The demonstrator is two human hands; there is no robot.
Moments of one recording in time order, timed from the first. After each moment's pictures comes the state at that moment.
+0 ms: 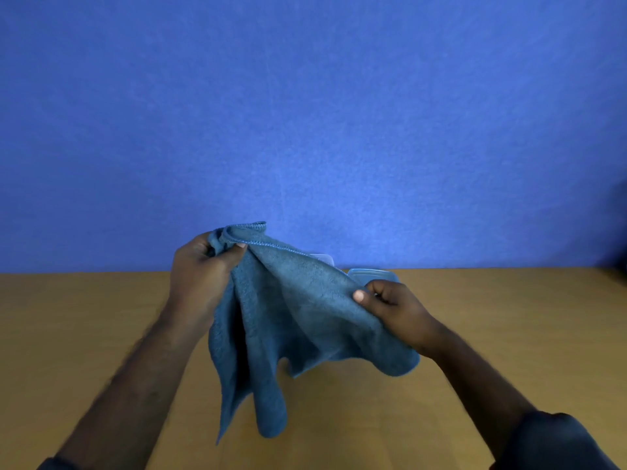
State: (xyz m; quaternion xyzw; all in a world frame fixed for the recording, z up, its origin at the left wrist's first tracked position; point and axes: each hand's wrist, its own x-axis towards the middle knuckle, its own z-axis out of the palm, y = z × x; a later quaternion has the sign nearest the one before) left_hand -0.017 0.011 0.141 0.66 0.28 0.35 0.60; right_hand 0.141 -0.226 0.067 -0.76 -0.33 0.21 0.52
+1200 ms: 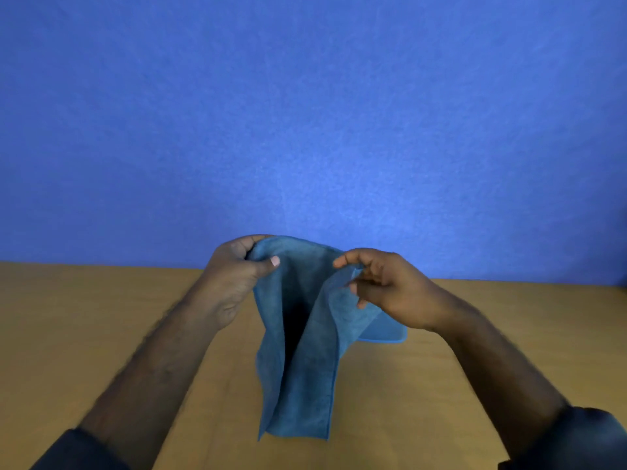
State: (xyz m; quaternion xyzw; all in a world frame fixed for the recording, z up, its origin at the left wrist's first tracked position) left_hand 0.011 -0.036 0.150 0.67 0.24 0.24 0.66; right_hand 0.151 -0.246 0.149 -0.71 -0.48 0.23 0.46
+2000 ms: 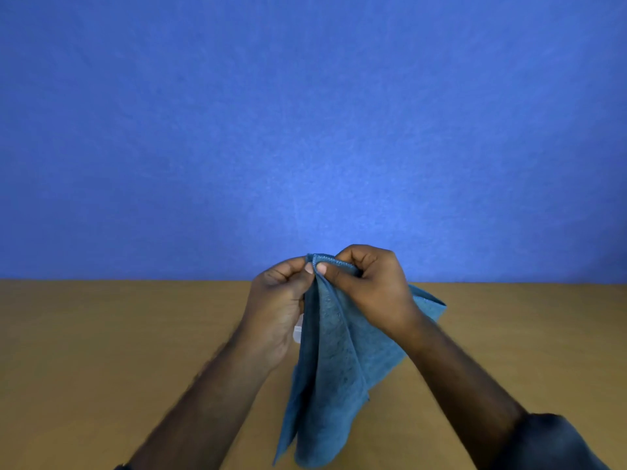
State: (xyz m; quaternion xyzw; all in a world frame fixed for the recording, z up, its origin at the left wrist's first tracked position) left_hand 0.006 -0.071 0.144 0.57 0.20 0.25 0.76; right_hand 0.107 -0.181 0.148 -0.68 -0.37 0.08 0.63
